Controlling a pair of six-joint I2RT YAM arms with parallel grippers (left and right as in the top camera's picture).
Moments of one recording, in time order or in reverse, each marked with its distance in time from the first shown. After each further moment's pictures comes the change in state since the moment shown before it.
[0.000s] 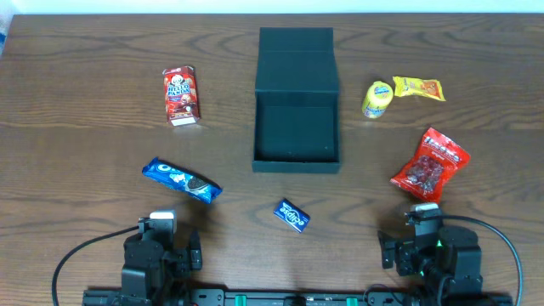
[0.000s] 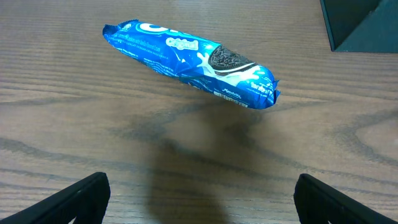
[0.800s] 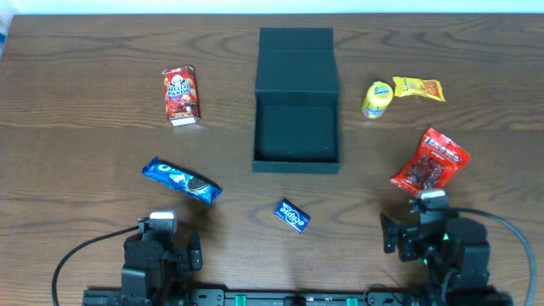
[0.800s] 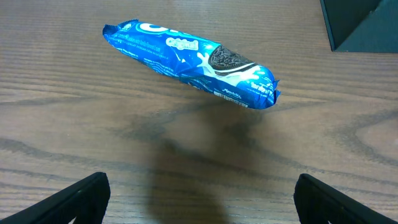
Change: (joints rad) left arm 0.000 0.000 0.000 0.000 0.000 0.000; right arm 0.000 0.102 0.087 0.153 0.003 0.000
